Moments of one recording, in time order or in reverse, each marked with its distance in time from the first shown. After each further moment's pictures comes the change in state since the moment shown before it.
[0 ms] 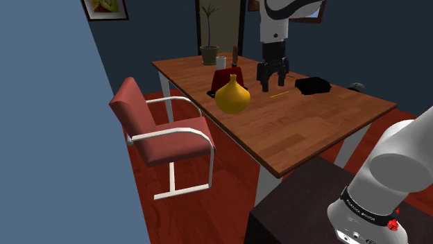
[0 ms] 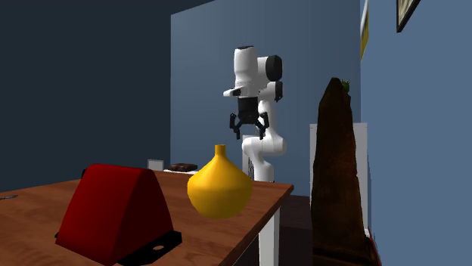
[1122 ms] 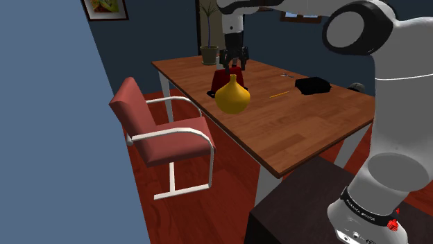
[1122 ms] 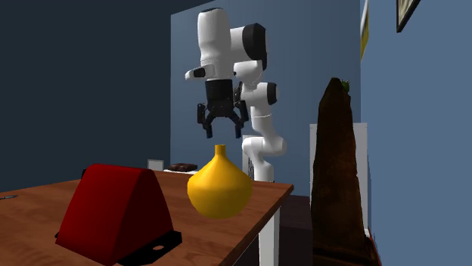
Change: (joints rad) arm -0.024 0.757 -0.022 0.944 0.004 -0.183 0.006
